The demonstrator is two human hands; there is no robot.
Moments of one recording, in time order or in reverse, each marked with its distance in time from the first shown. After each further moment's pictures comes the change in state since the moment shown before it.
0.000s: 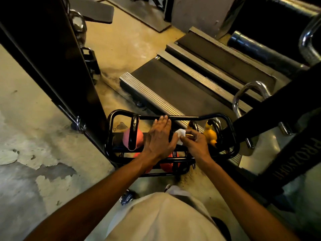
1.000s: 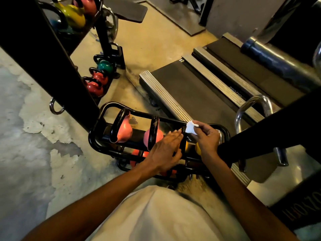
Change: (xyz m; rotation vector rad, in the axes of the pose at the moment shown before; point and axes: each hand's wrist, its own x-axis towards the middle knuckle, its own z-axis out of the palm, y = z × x) left_hand 0.009 0.082 0.066 -0.154 -0.069 -0.031; right_hand 0.102 0.021 -0.087 0.177 0.028 -0.098
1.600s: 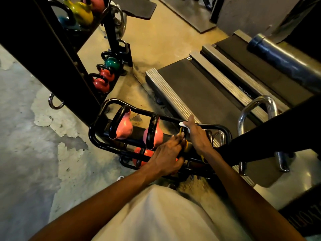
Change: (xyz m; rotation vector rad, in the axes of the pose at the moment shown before) left_hand 0.001 0.010 0.023 0.054 -0.060 -0.031; right_hand 0.014 -0.022 0.002 -0.535 -0.460 0.119
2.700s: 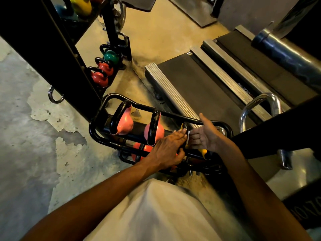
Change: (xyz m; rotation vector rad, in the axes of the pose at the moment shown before) left_hand 0.005 -0.008 -0.002 -0.015 0.063 0.035; right_hand 0.009 -0.005 -0.027 0.426 -0.318 0.564
